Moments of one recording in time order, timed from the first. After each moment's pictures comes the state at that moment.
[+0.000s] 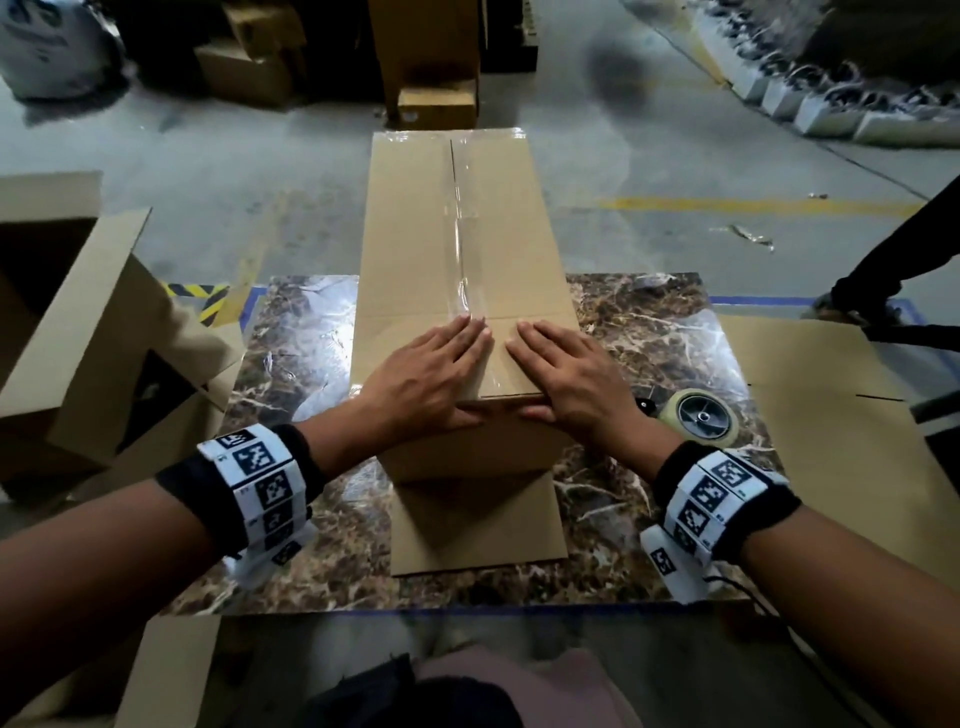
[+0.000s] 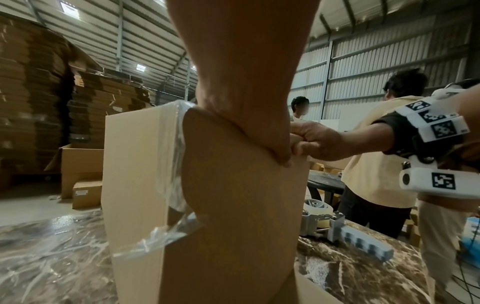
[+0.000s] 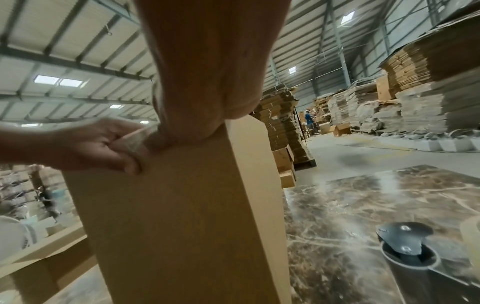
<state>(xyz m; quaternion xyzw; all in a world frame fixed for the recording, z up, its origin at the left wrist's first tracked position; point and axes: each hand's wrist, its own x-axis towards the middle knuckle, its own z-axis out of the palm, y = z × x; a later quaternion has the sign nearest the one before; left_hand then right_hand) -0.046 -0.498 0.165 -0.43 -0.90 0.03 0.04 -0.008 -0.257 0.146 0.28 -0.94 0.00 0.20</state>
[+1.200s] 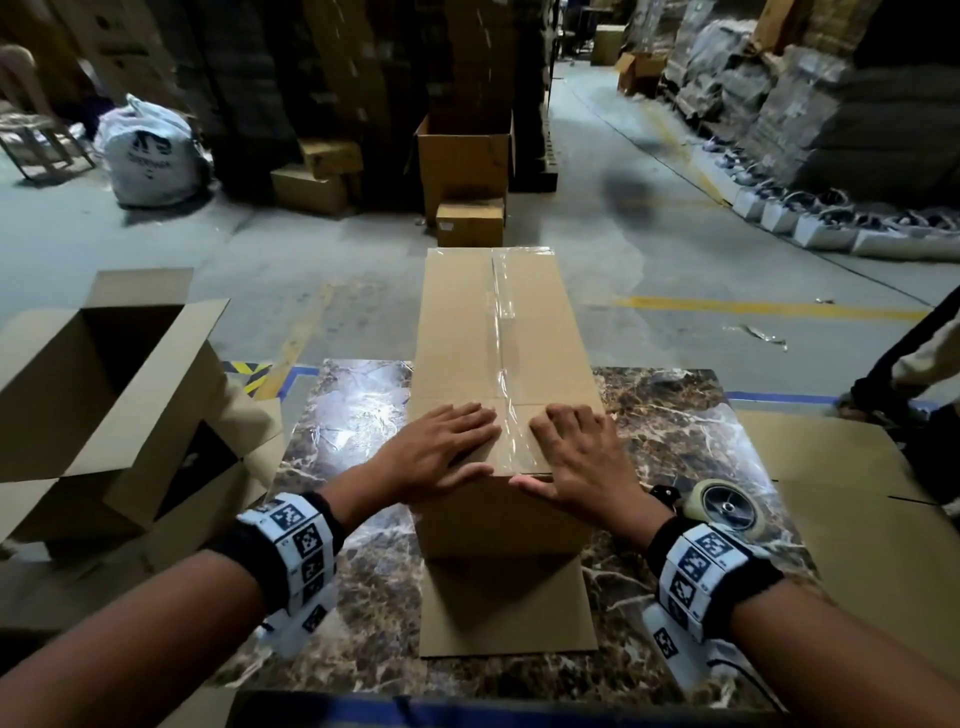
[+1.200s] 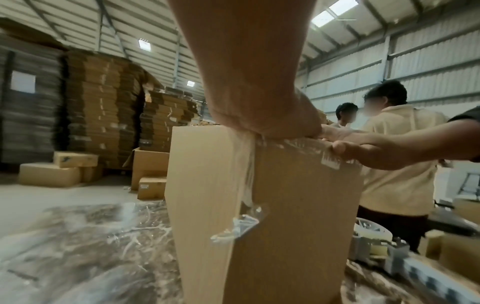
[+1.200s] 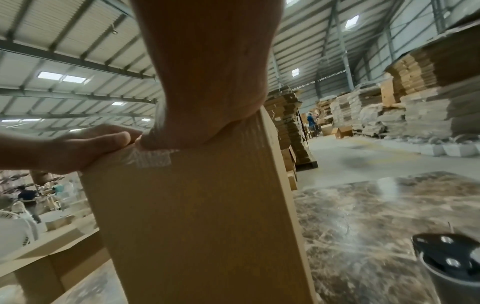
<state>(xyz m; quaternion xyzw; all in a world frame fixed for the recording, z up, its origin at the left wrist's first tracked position) -0.057 -0.548 0.173 -0.46 -0.88 -0.10 0.04 0.001 -0.298 0.175 0.18 -0.98 -0.05 0.11</state>
